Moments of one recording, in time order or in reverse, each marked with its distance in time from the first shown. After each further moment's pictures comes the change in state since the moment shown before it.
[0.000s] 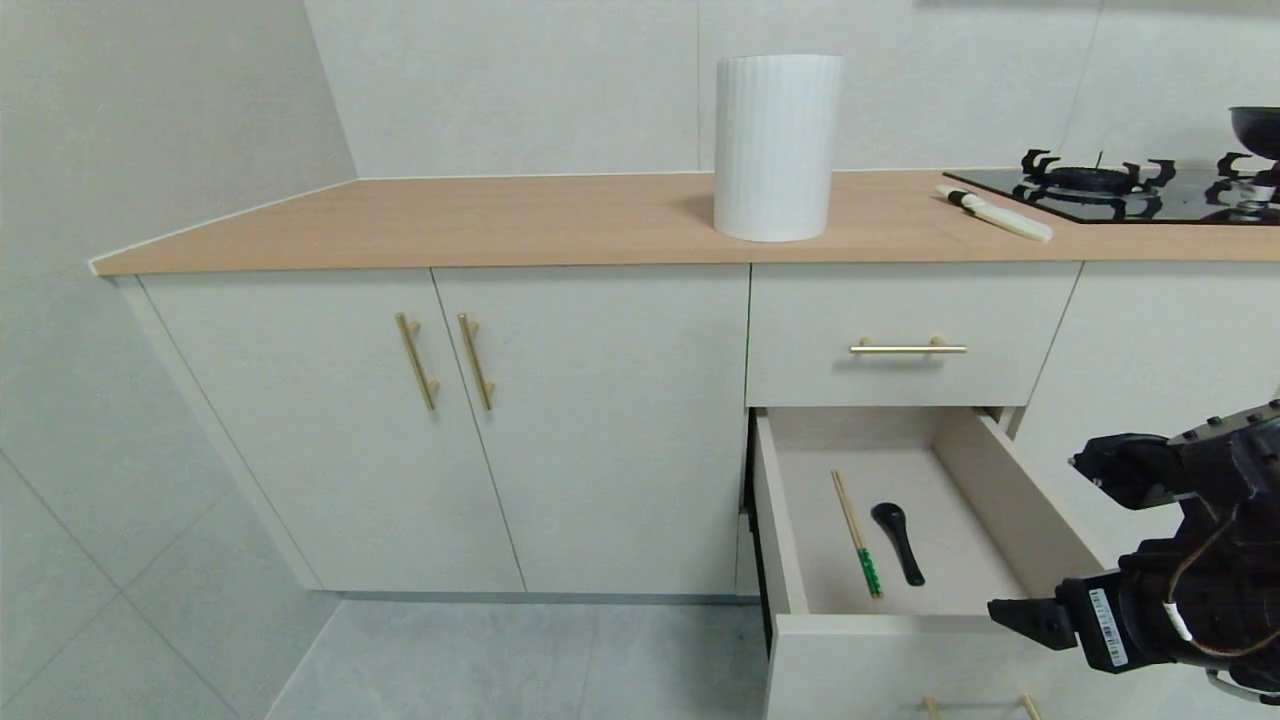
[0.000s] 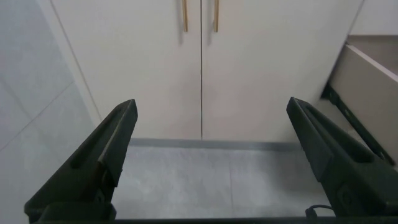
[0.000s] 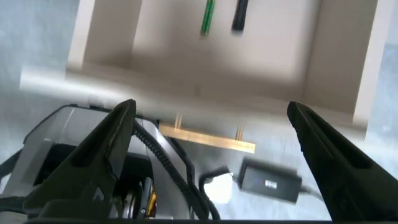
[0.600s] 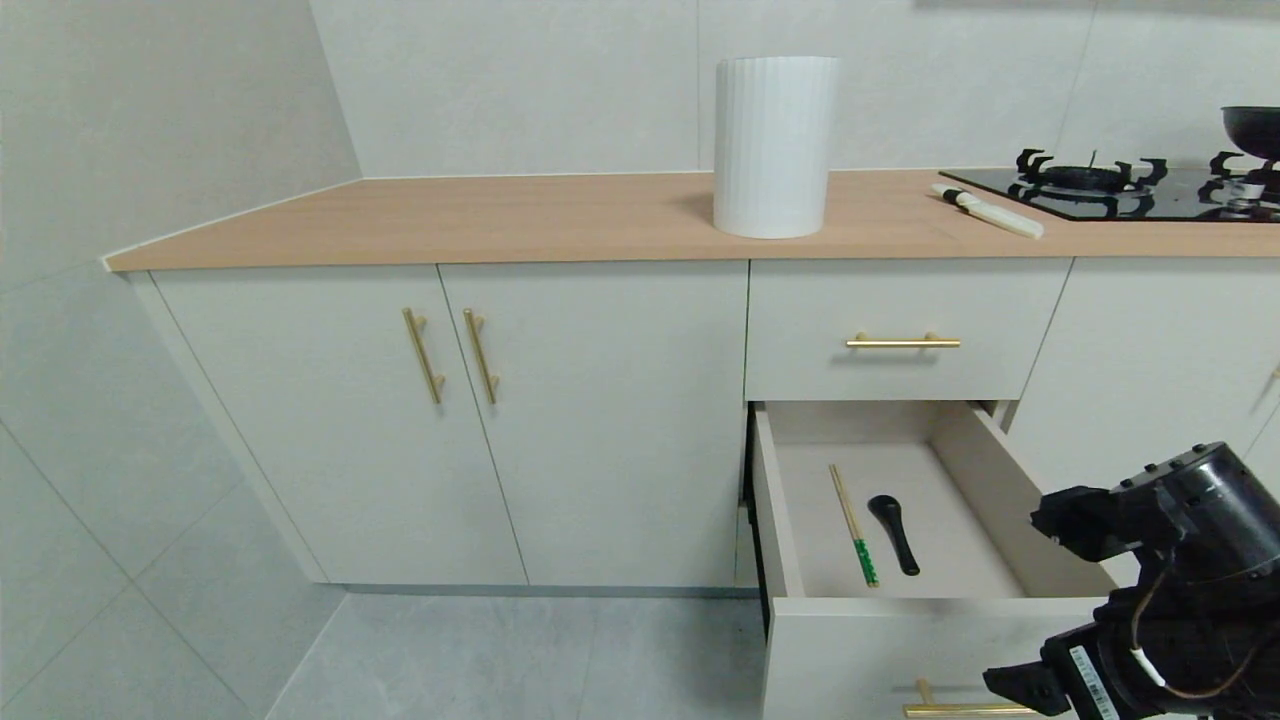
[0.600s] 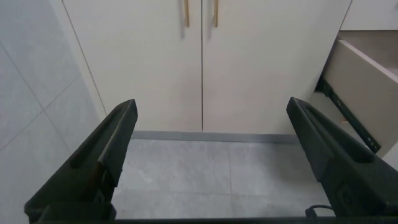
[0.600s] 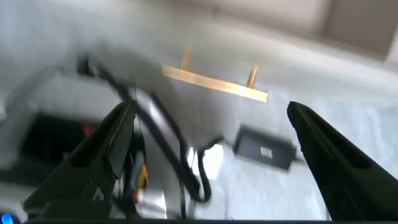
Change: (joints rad) left arm 0.000 0.000 0.000 0.000 0.000 0.000; right arm 0.031 0.081 0.027 0.064 0.049 -0.043
